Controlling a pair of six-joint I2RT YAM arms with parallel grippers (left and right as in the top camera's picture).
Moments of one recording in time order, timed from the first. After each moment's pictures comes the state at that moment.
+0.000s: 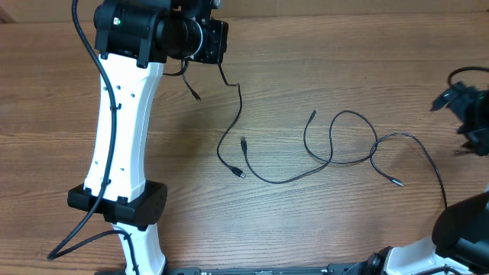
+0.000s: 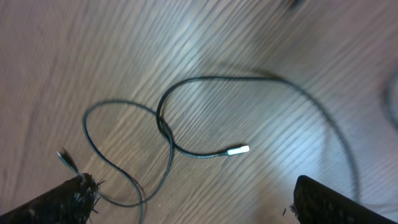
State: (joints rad) left arm -0.29 2.03 2.61 -1.53 0.31 -0.12; right arm -0.49 1.74 1.69 -1.40 -0.09 0.41
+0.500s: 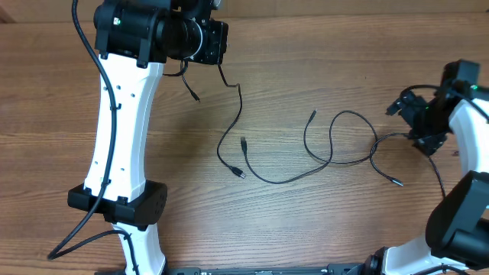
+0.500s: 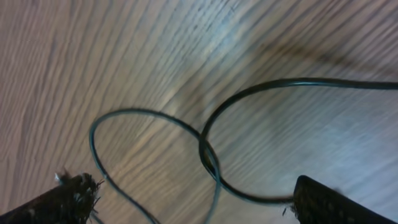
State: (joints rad) left arm -0.29 2.03 2.61 -1.54 0.31 -0.12; right arm -0.34 1.74 1.31 -0.95 -0.14 0.57
